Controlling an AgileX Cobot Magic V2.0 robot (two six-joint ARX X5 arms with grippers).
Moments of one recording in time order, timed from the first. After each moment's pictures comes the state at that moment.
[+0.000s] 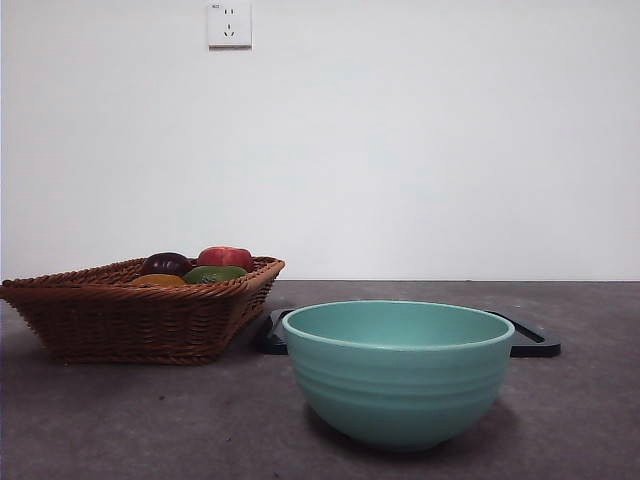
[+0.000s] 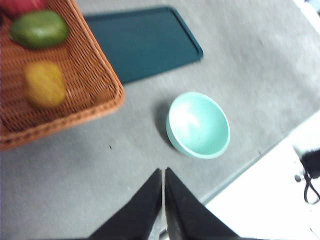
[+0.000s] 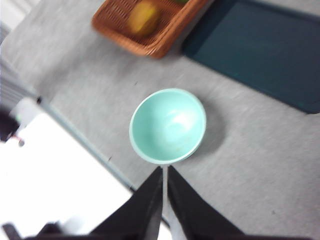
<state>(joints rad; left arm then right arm) -0.33 0.76 1.07 -1.06 0.45 -0.08 0.38 0.76 1.08 -1.14 -0.47 0.03</state>
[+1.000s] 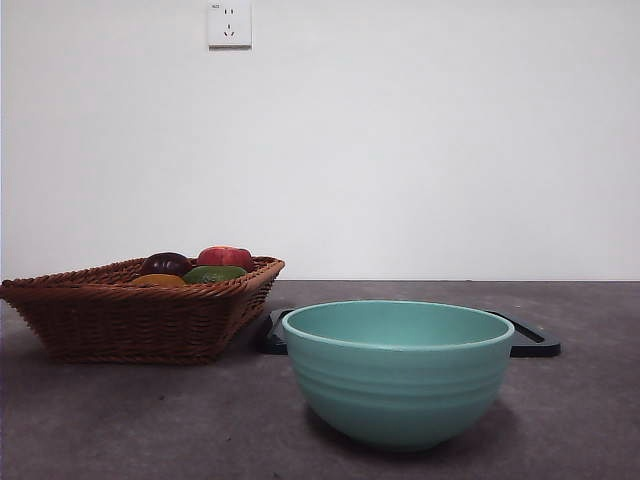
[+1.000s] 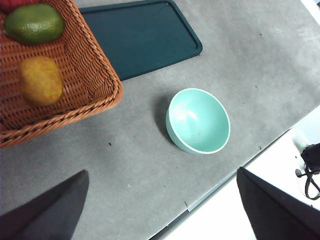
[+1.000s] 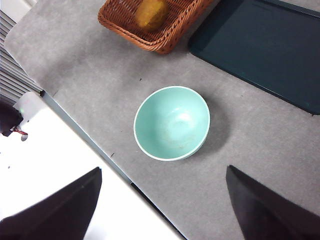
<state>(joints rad) -0.34 0.77 1.07 -1.07 0.45 -0.07 0.39 0.76 1.08 -1.14 -0.47 0.02</state>
